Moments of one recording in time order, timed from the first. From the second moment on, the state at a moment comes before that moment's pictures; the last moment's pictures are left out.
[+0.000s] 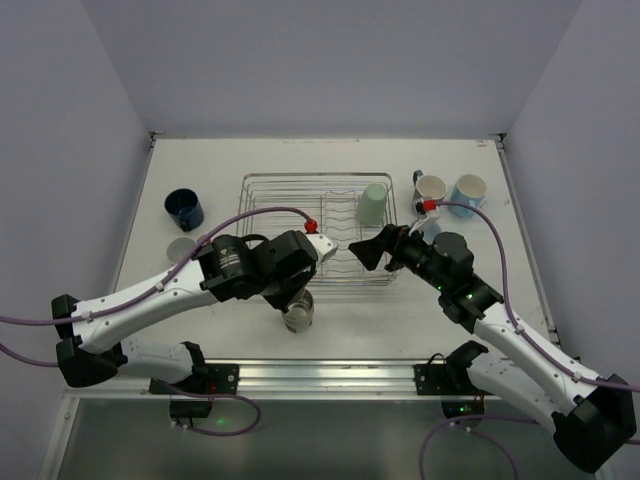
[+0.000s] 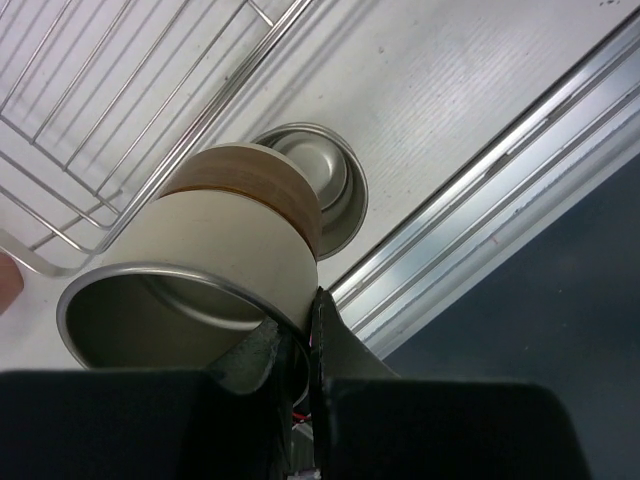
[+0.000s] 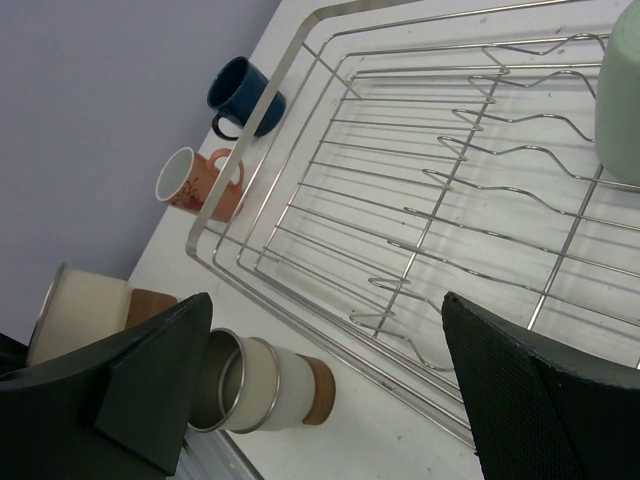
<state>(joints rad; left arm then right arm) -1.14 1.26 1.37 -1.18 -0.16 -0.33 0.58 0.83 0.55 0.11 -0.17 0.62</state>
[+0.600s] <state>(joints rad) -1.19 1.36 1.43 -1.24 -0.13 -0.31 0.57 0.86 0.55 0.10 -0.14 0.60</state>
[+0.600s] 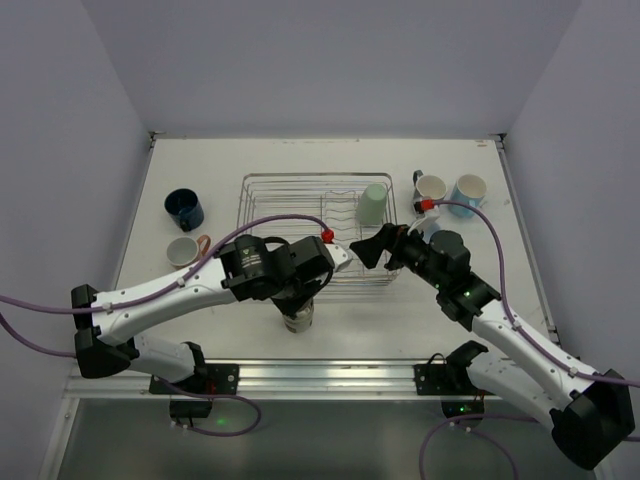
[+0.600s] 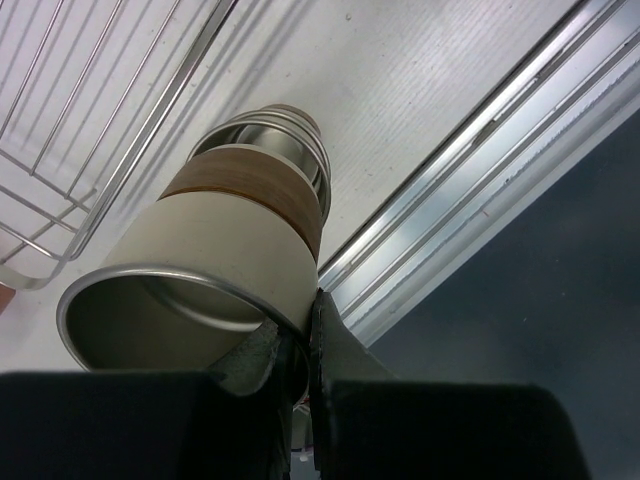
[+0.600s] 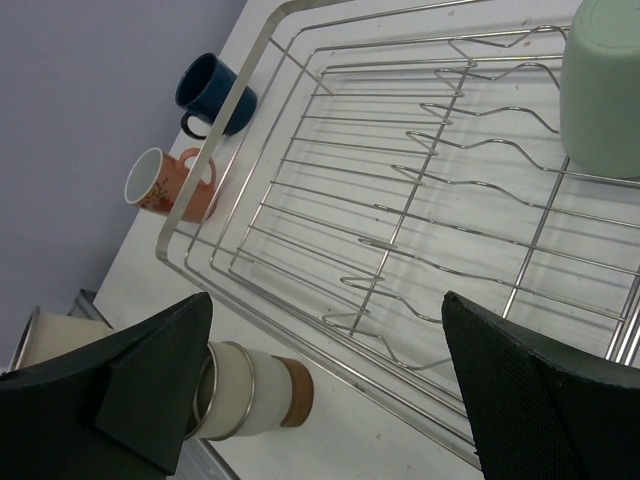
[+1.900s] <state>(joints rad) -1.21 1.42 1.41 -1.25 -0.16 -0.30 0.55 0.86 0.55 0.10 -0.14 0.60</state>
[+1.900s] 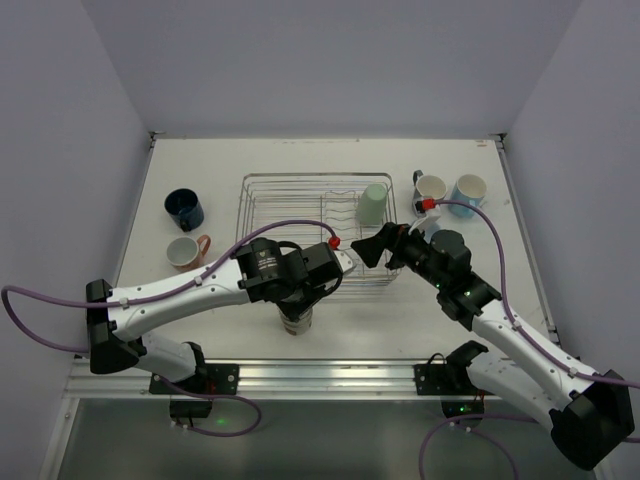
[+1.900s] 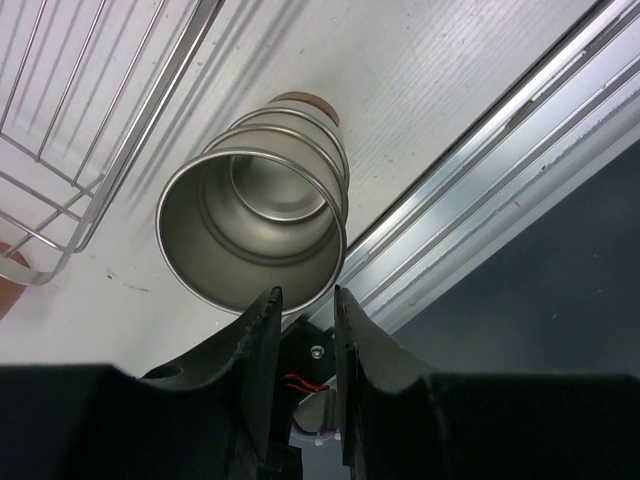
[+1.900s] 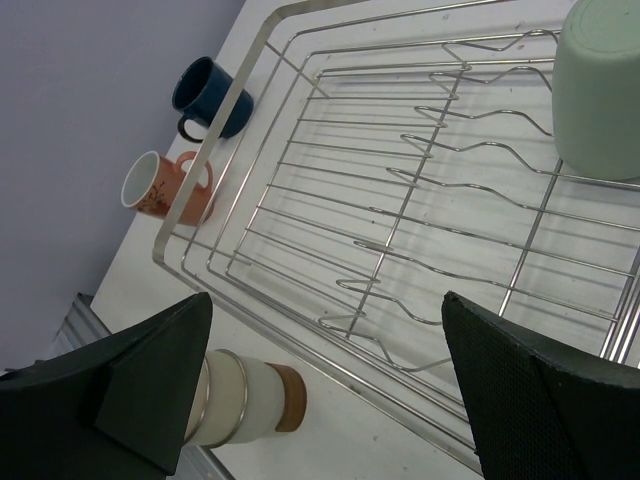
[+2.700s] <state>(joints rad) -1.20 1.40 1.48 -0.78 -0.35 -0.26 0.55 0.75 0.65 -0.05 0.10 0.57</state>
